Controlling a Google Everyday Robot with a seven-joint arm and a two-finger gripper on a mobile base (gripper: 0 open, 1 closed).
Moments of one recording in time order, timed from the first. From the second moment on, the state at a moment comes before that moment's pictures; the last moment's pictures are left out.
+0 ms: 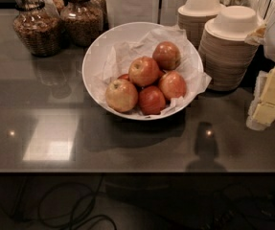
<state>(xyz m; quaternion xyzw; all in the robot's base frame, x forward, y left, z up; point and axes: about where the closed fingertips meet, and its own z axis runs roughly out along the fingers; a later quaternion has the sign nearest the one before) 0.438 -0.217 0.976 -0.60 0.78 -0.03 0.16</state>
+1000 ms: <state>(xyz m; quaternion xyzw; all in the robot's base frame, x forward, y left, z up) 0.454 -0.197 0.979 -0.63 0.75 -0.03 0.19</state>
